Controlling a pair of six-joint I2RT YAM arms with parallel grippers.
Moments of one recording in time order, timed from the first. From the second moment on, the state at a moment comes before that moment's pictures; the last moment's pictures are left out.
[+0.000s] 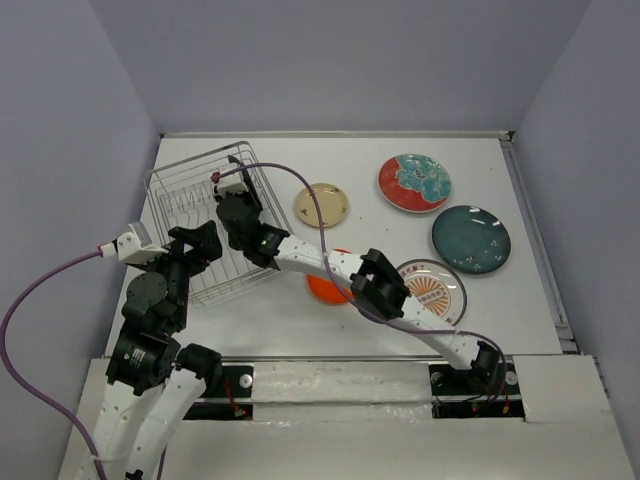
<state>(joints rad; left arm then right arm) -0.36 0.33 0.70 -0.39 -0.45 -0.59 1.08 2.68 2.51 0.20 0.98 -0.15</state>
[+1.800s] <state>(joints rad) -0.36 0.41 0.70 -0.33 -0.24 -0.48 -0.23 2.16 1.48 -0.04 -0.45 0.40</state>
